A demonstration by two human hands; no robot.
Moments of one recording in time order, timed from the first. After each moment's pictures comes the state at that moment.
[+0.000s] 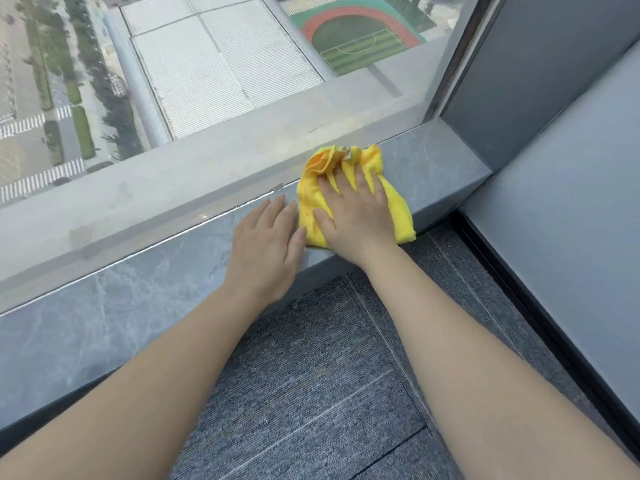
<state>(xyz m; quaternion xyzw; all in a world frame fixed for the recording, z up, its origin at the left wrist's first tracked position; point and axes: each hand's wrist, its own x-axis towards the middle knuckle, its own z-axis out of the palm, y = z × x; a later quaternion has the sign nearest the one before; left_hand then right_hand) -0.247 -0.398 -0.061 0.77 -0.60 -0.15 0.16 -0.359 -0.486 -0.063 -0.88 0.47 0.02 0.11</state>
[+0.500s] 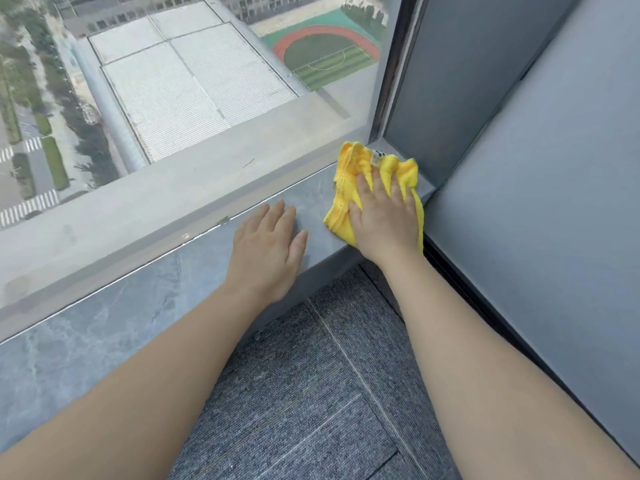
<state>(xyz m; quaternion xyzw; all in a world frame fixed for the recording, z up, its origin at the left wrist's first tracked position) -0.290 -0.450 -0.054 0.74 -0.64 -0.16 0.11 -0.435 -0.534 -0.064 -0.78 0.61 0.02 0.13</state>
